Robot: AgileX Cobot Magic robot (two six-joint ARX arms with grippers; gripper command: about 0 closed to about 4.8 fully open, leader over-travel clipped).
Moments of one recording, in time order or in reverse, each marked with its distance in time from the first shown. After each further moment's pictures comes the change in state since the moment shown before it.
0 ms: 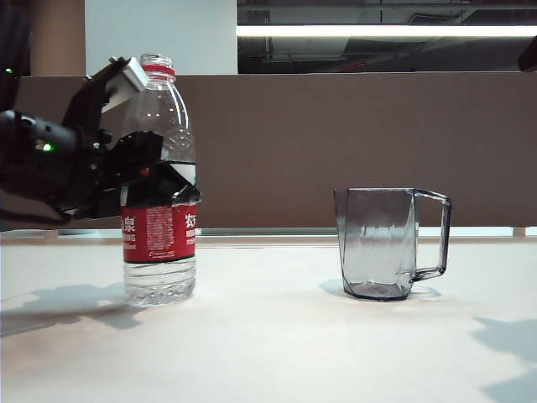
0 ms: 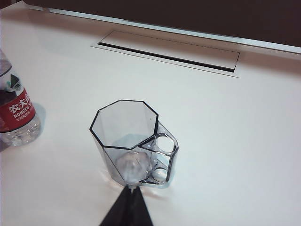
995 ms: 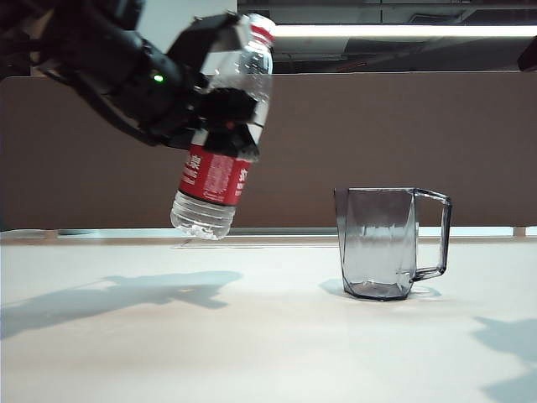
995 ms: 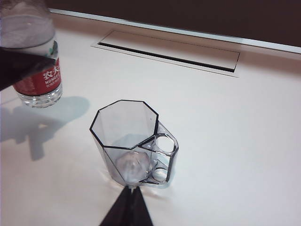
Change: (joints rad) left arm -0.176 -0.003 0.422 -0.534 -0.285 0.288; right arm 0.000 0.000 0.000 0.000 0.000 0.000
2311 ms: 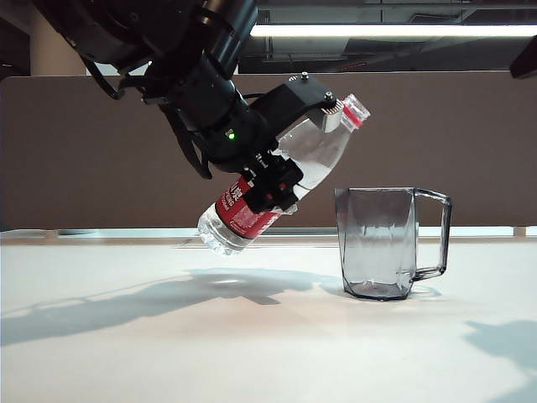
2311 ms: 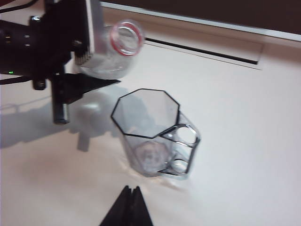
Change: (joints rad) left arm -0.091 0.260 0.238 -0.129 -0.132 0.492; right arm 0.000 0.000 0.000 -0.030 -0.085 -0.004
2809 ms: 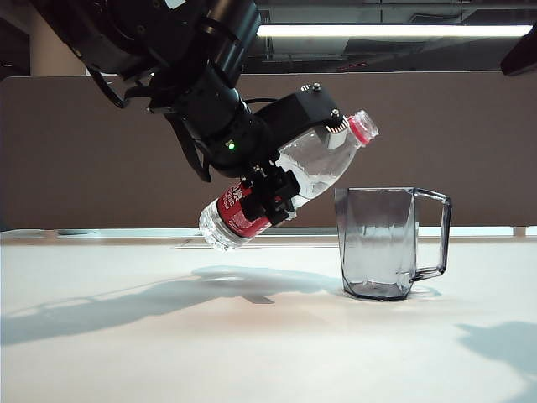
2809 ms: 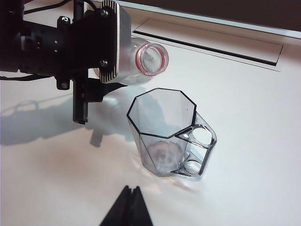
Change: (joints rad) left arm 0.000 0.026 0.005 0.030 -0.011 0.169; right arm 0.000 0.000 0.000 0.000 -0.050 -0.002
